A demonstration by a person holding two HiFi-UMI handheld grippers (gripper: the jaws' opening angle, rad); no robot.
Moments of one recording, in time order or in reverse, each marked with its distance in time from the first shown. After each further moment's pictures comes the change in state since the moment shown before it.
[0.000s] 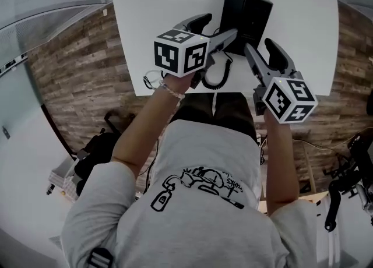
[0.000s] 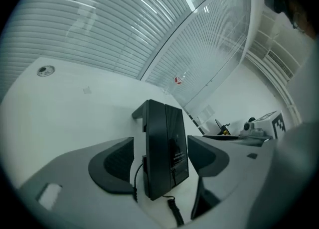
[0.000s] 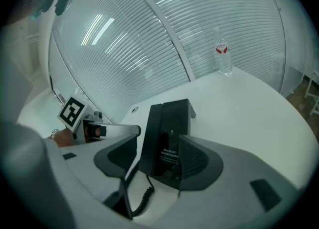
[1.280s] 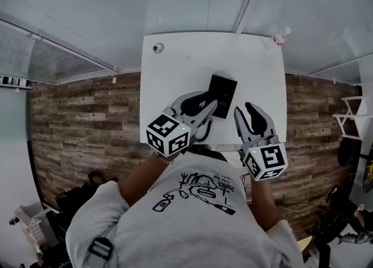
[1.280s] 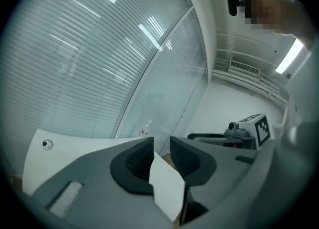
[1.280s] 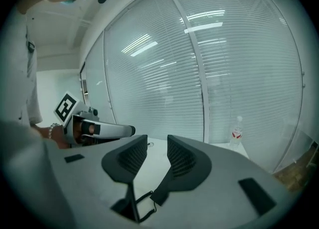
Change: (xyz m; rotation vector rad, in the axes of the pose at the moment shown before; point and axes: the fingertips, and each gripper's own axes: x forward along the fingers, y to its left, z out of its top) left arm -0.192 -0.178 0.106 0.250 -0.425 -0.115; right arm -0.172 0.142 0.138 -0.441 -0.318 0.048
